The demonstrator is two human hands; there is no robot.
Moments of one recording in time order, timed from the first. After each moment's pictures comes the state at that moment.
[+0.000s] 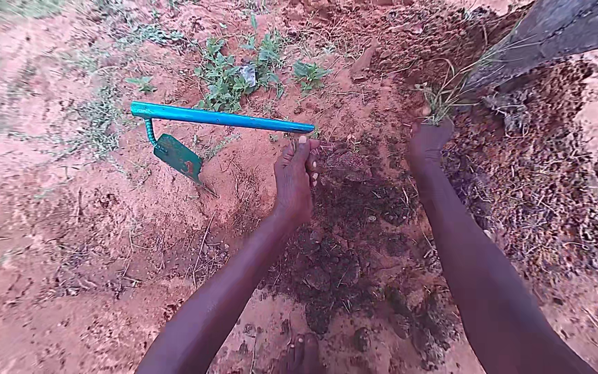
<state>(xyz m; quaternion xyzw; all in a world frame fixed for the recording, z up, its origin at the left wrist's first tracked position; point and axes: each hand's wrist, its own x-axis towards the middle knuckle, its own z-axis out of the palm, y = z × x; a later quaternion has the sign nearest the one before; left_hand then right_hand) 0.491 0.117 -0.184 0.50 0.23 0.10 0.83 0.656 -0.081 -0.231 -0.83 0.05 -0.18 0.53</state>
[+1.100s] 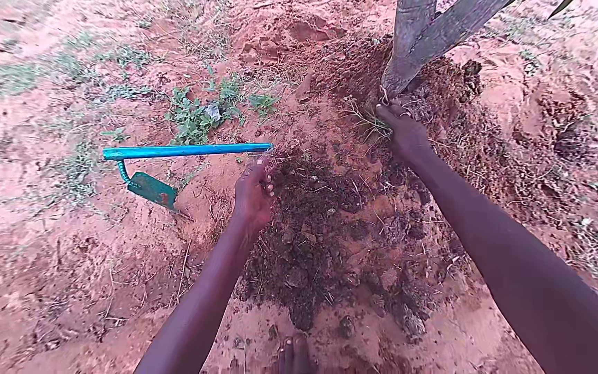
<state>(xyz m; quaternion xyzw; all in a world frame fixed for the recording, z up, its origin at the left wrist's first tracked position) 0.483 0.103 -0.174 0.49 0.31 0.07 0.81 0.648 -0.194 -0.174 -0.99 -0.10 -0.02 0.07</state>
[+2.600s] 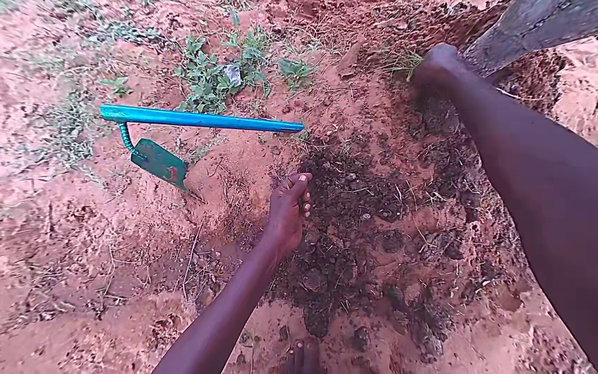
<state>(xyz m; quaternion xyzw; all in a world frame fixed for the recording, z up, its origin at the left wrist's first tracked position) 0.462 0.111 -0.212 0.43 0.33 -0.01 0.84 0.750 -0.069 -0.125 -0.99 0.08 0.11 0.07</state>
